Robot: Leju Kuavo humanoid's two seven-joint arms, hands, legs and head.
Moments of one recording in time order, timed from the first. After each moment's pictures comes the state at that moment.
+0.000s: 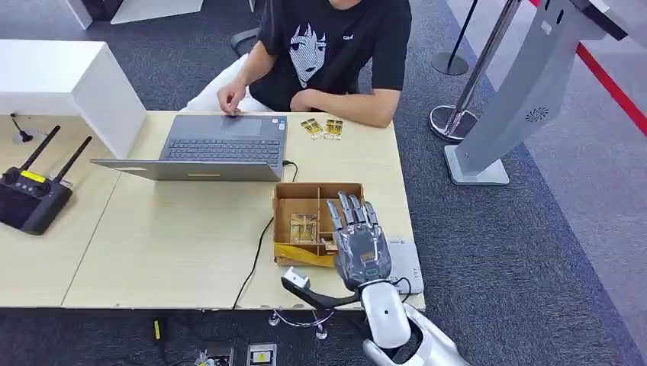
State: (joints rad) left arm -0.09 0.09 -1.15 -0.63 1.26 -0.02 -0.47; right arm -0.28 -0.07 0.82 -1.21 1.40 -0.07 0.40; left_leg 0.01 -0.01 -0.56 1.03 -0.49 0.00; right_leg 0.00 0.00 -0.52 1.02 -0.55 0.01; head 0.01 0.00
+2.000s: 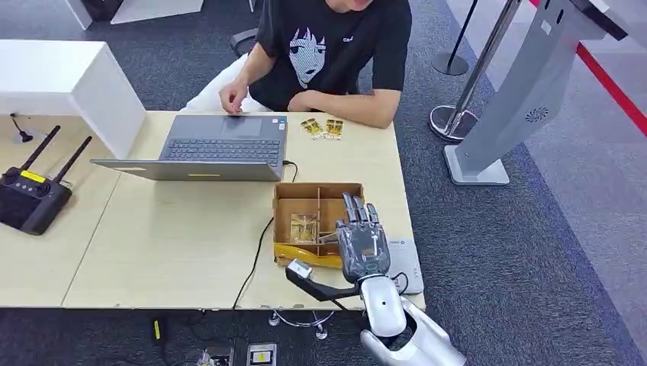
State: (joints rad) left arm -0.09 0.09 -1.15 -0.63 1.22 -0.03 -0.47; right arm -0.32 -0.04 0.82 -1.05 1.32 -0.16 0.40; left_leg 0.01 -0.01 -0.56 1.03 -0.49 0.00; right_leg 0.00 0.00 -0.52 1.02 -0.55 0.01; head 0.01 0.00
